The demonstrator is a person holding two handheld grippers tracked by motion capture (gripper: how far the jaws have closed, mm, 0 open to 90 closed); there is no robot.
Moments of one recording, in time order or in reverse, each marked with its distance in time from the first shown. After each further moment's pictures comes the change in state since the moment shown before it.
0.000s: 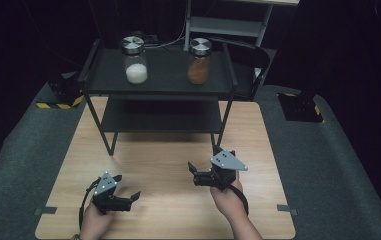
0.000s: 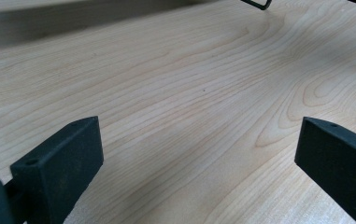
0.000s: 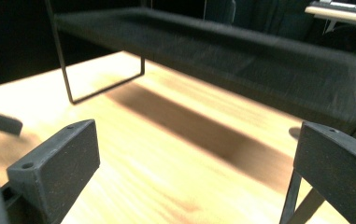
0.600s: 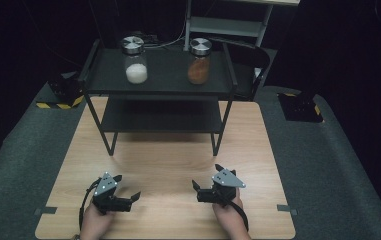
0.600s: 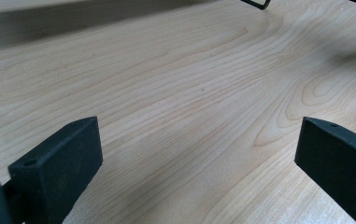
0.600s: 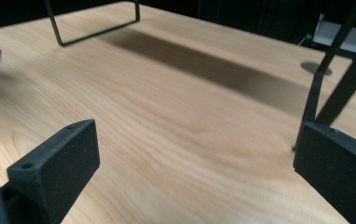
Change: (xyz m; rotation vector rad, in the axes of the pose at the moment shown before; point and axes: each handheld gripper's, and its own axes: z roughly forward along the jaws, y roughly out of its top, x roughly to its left) left arm -0.001 0.000 0.000 0.002 -0.002 0.006; right arm 0.006 -0.062 0.000 0.100 -0.018 0.041
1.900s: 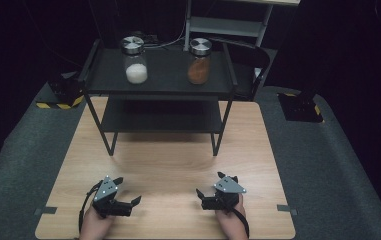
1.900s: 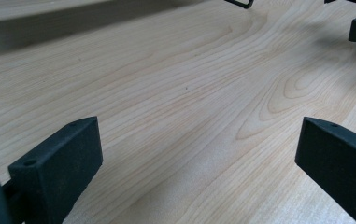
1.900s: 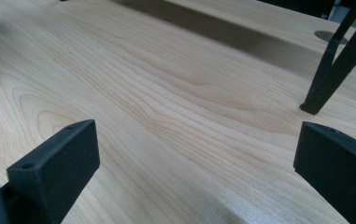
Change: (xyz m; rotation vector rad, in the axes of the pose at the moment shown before) left arm -0.006 -0.005 -0.005 -0.012 -0.019 0.046; right arm -0.012 -0.022 0.000 0.059 0.034 -0.057
